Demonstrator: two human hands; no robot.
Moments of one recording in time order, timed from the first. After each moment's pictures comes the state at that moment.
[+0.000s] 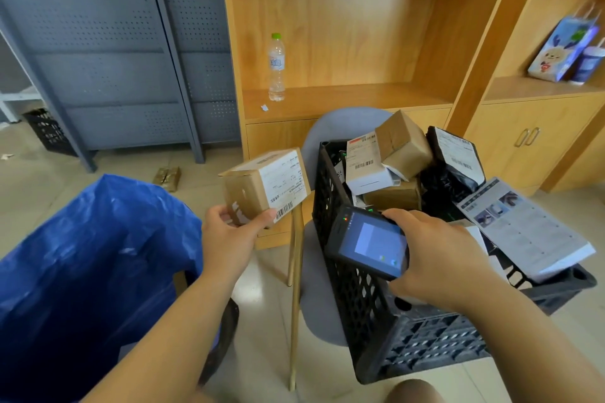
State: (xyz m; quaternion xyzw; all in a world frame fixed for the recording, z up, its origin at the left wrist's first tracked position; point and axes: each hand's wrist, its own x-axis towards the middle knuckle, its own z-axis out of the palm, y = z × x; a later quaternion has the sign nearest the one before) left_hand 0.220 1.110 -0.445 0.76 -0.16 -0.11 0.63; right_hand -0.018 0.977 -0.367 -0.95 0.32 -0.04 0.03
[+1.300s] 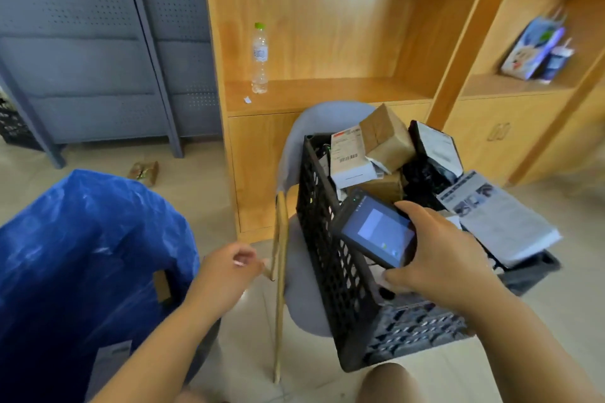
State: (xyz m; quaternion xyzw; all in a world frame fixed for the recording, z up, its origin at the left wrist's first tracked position) left_hand 0.203 1.139 -0.476 0.82 -0.30 -0.22 0.44; right_hand -0.038 0.978 -0.374 -0.91 0.39 -0.09 0.08
